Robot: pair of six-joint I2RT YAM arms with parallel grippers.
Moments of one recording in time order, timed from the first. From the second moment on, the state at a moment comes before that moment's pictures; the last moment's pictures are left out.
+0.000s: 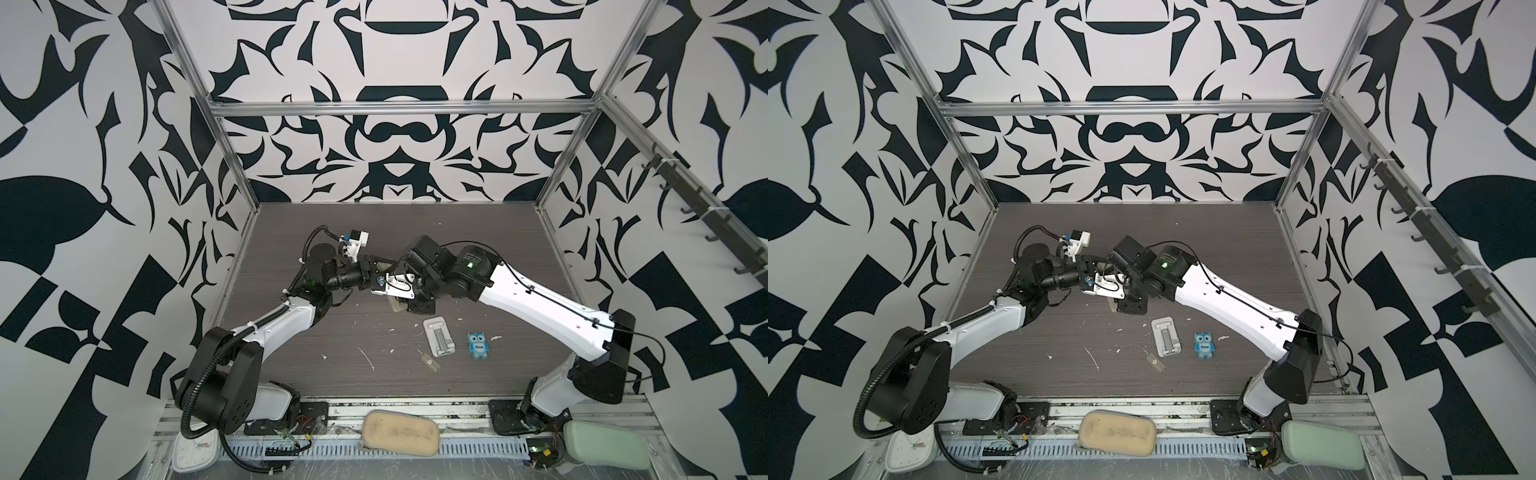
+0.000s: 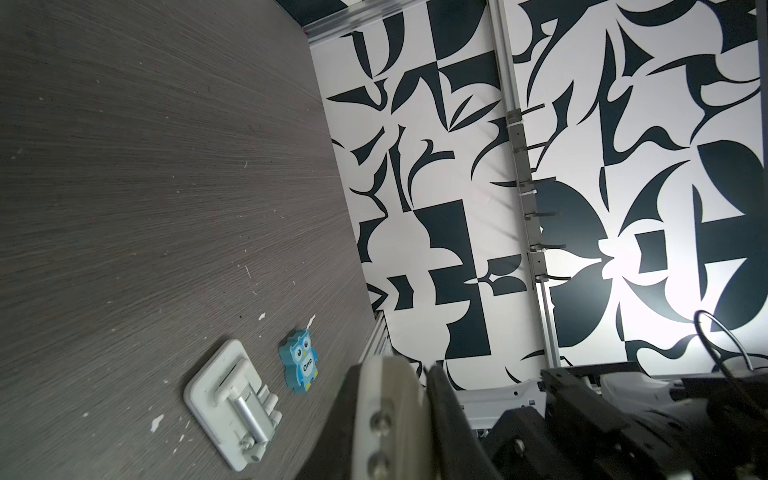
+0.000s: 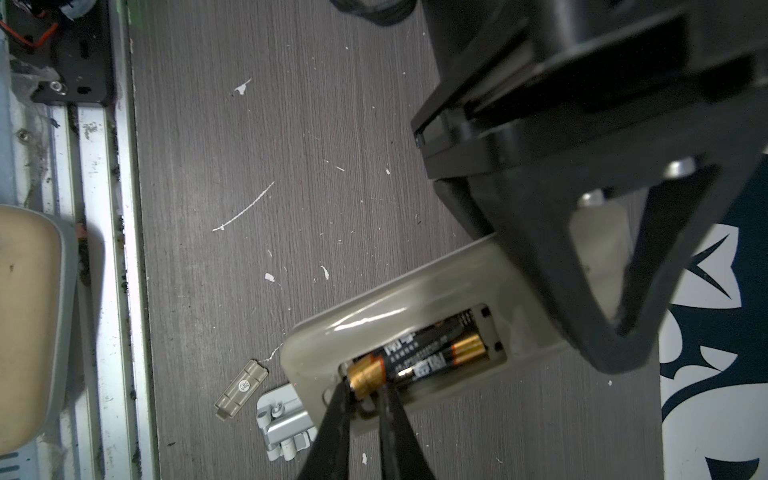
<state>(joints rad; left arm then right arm) -0.44 1.37 0.70 0.56 0.86 -1.18 0.95 1.58 1.61 -1.06 -0.05 -0.57</state>
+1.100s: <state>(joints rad) -0.43 1.37 0.69 0.53 0.81 -1.15 0.96 1.72 1.76 -1.19 0.00 -0.42</state>
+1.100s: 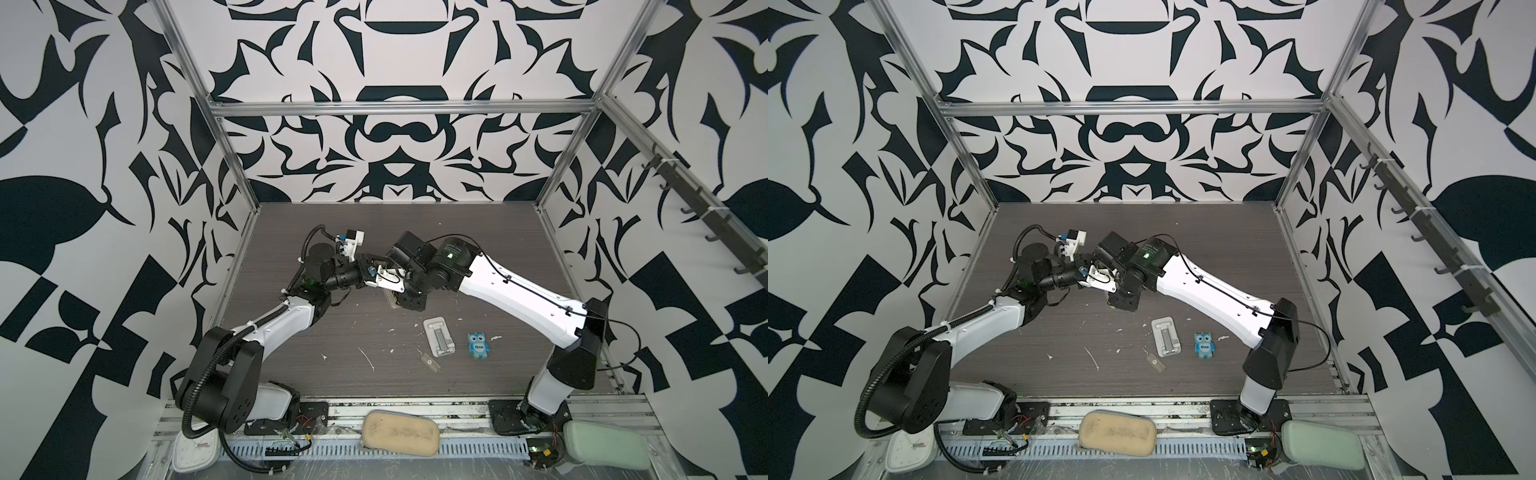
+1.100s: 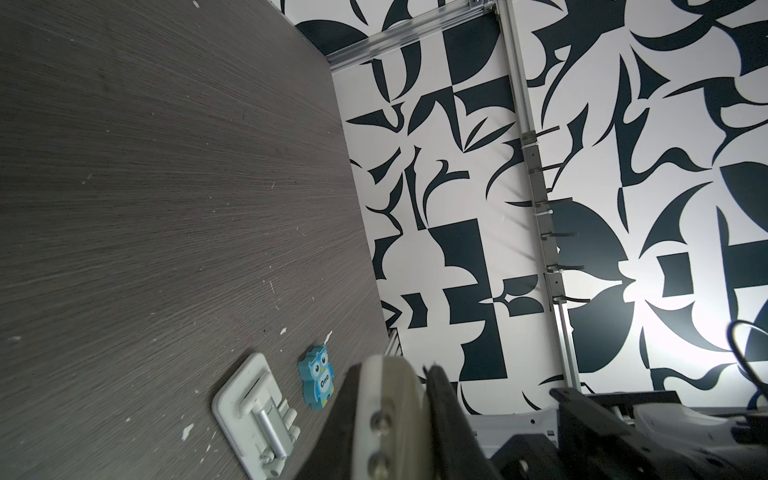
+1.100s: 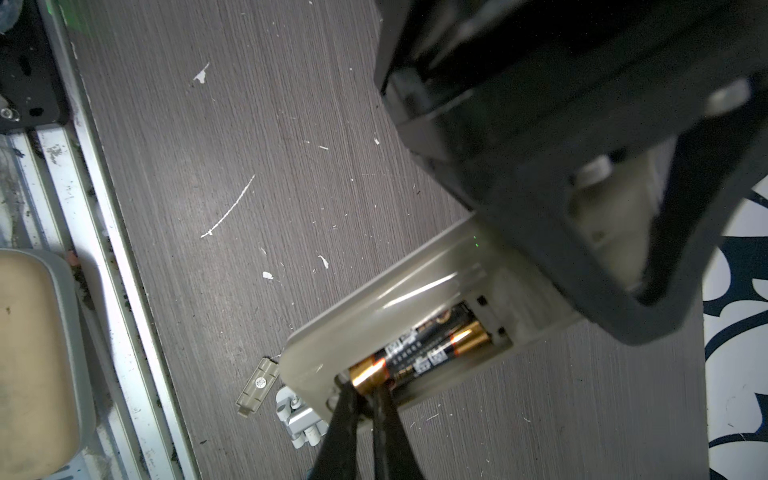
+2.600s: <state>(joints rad) -0.44 1.30 0.69 0.39 0.80 -1.10 0.96 1.61 1.72 -1.12 0.02 -0.29</state>
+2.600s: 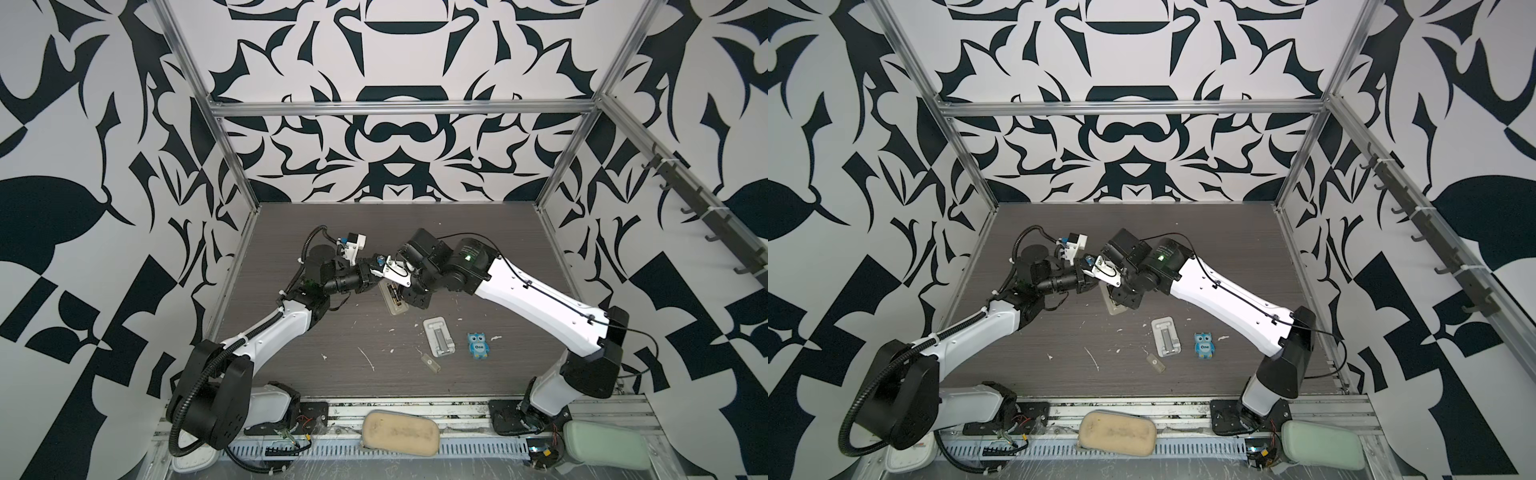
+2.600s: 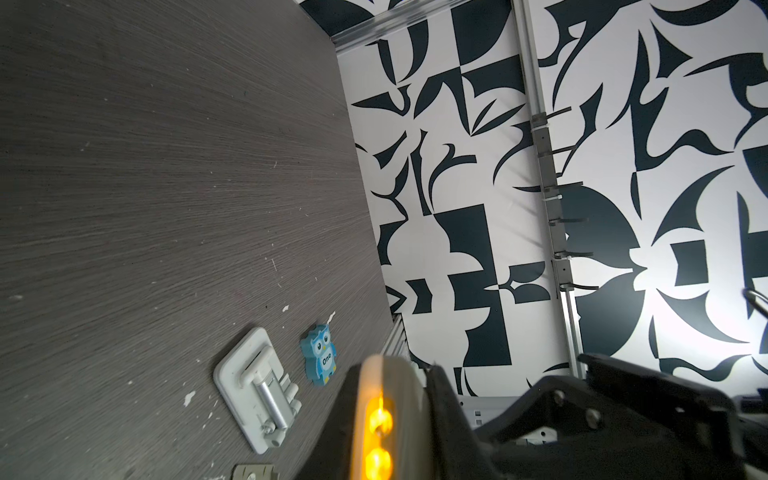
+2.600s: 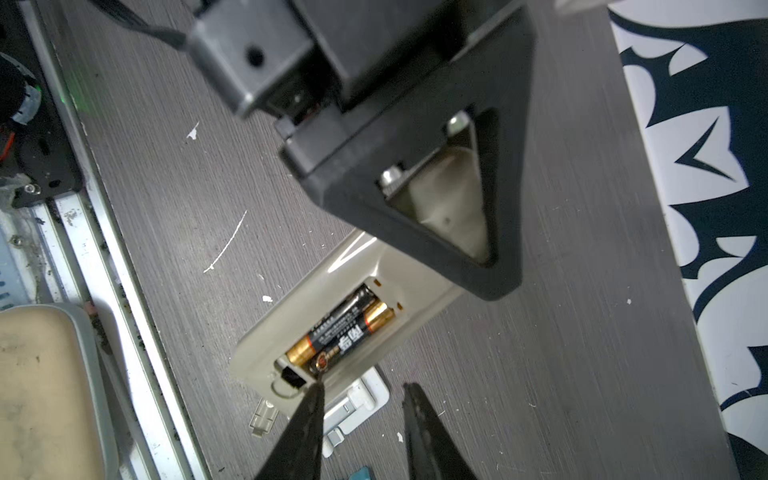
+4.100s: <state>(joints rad) -0.44 1.26 0.69 0.15 0.74 -1.01 0.89 1.41 1.51 -0.95 -0.04 -0.16</state>
